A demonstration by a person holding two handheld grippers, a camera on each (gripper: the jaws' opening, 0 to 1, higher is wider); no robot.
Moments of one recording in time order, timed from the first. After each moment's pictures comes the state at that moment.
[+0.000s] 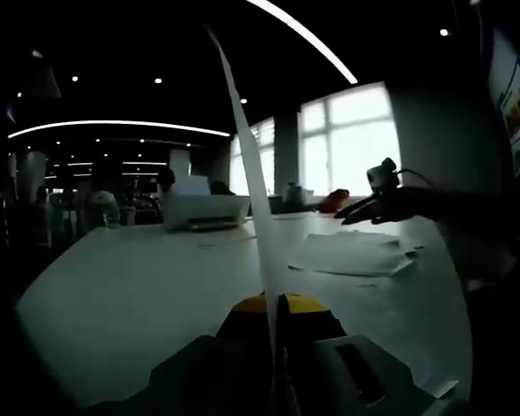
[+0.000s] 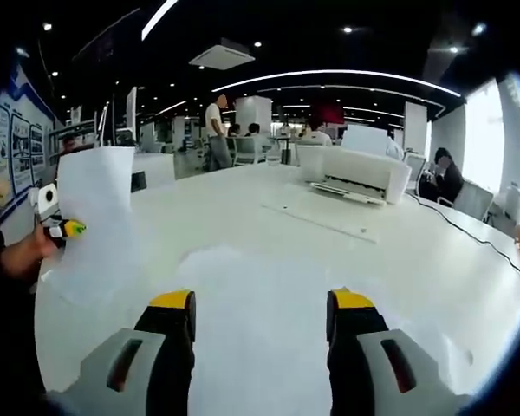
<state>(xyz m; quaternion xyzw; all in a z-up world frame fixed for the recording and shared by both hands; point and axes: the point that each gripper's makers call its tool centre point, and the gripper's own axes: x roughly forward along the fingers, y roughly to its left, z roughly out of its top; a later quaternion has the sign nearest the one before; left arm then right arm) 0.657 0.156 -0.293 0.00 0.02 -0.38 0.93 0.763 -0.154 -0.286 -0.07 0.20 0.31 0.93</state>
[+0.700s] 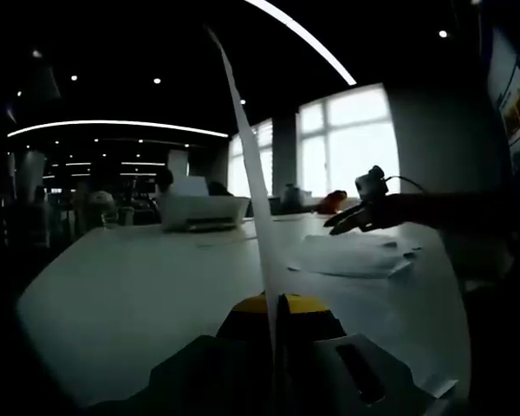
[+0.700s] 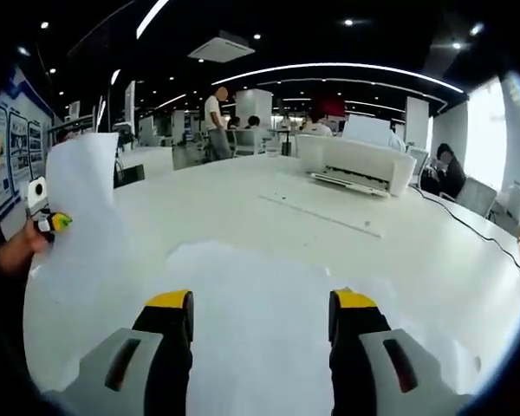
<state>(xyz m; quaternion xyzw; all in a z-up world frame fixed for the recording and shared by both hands) 0.655 0.156 -0.292 0.00 0.02 -0.38 0.92 0.785 -0.146 -0.307 -0.08 0.21 0.32 0.92</state>
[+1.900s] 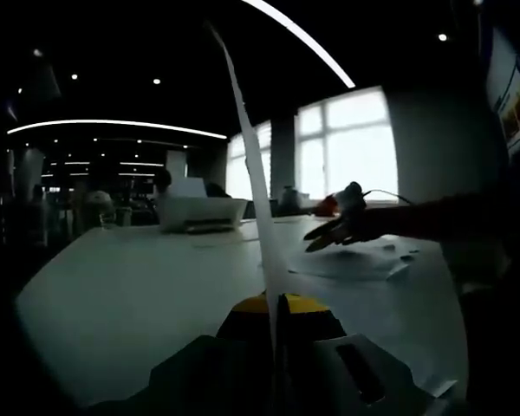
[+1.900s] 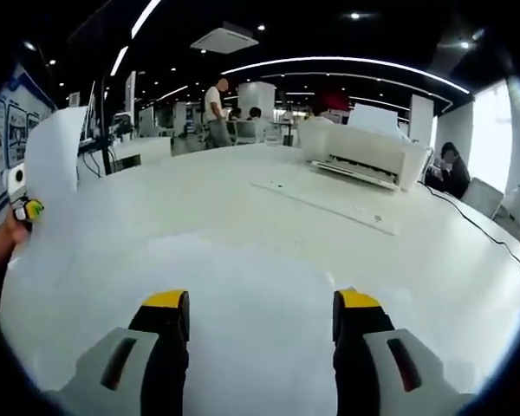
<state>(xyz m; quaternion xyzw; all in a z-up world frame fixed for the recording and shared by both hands) 0.658 0.157 -0.290 -0.01 0.01 -0.39 0.92 0.849 -0.142 -0.340 -0.09 0.22 0.31 0.92</state>
